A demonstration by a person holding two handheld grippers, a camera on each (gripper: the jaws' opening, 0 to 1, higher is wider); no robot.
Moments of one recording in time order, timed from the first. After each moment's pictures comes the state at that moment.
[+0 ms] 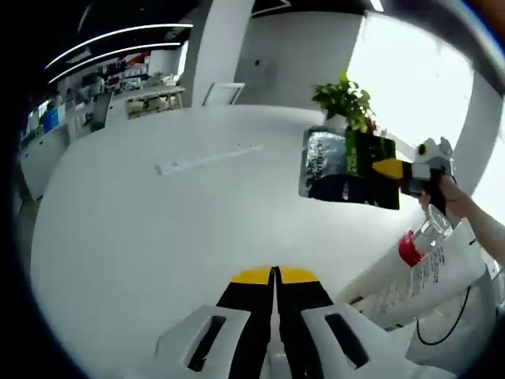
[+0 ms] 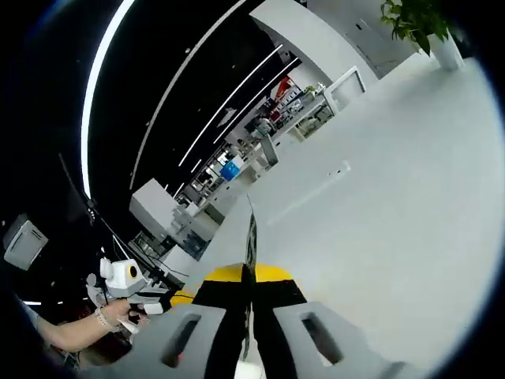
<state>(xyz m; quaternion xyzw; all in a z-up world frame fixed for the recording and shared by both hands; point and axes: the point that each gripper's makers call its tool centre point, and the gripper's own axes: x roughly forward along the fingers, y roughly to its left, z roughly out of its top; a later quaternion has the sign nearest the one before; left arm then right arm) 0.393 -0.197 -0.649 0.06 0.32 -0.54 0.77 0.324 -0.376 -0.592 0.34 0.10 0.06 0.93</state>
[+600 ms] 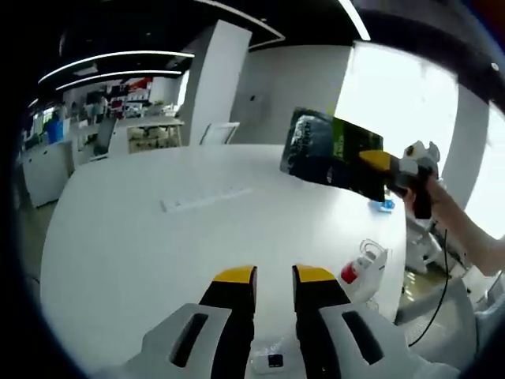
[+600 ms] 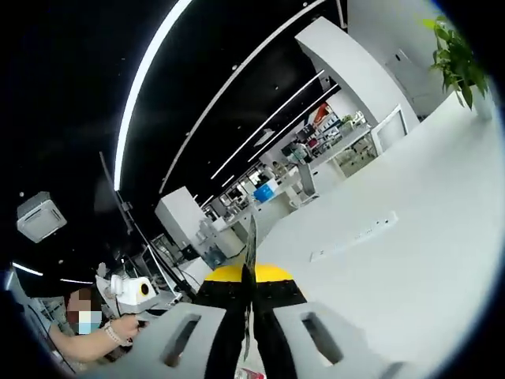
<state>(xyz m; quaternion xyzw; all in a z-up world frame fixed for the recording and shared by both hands) 0.367 -0.179 -0.571 0.00 0.24 -0.56 0.79 0.321 -0.332 -0.485 0.29 0.01 0.13 0.95</state>
